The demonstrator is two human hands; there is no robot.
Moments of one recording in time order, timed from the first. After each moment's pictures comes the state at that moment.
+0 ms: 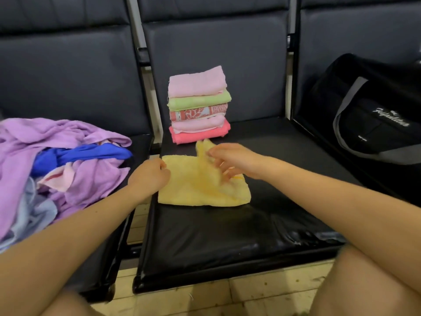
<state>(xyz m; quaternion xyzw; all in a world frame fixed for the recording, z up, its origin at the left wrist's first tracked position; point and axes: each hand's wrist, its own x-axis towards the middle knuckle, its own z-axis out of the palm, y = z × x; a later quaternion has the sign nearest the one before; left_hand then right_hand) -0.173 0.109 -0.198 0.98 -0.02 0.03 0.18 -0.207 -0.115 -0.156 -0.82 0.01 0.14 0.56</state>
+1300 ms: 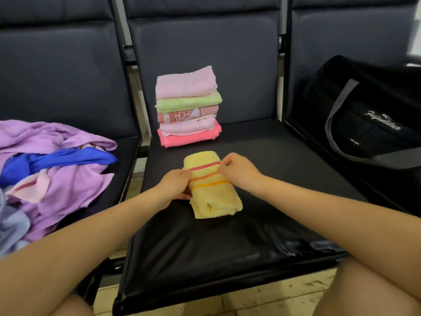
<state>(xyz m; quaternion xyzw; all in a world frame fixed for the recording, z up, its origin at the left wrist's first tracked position) -0.172 0.033 -0.212 0.82 0.07 -0.19 0.53 -0.196 -0.138 -0.198 -0.91 0.06 0.01 0.40</state>
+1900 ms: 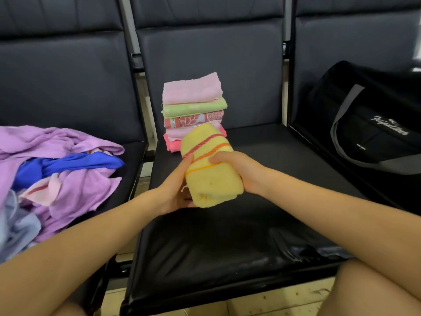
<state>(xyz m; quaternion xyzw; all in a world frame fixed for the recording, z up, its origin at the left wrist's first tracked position) -0.187 0.047 -0.193 0.62 0.05 -0.29 0.73 -0.209 -0.129 -0.162 -0.61 0.04 0.18 0.77</state>
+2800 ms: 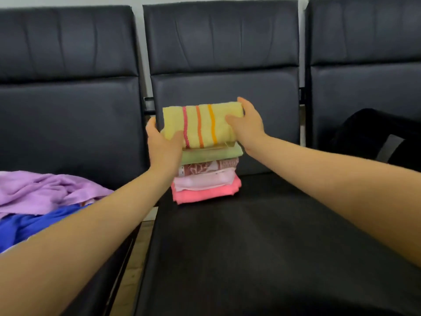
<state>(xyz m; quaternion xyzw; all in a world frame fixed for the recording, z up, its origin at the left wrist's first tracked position) -0.047 0.044 -0.093 0.70 -0.03 0.26 0.66 -0.047 -0.125 -0.057 -0.77 -0.01 -0.26 0.59</state>
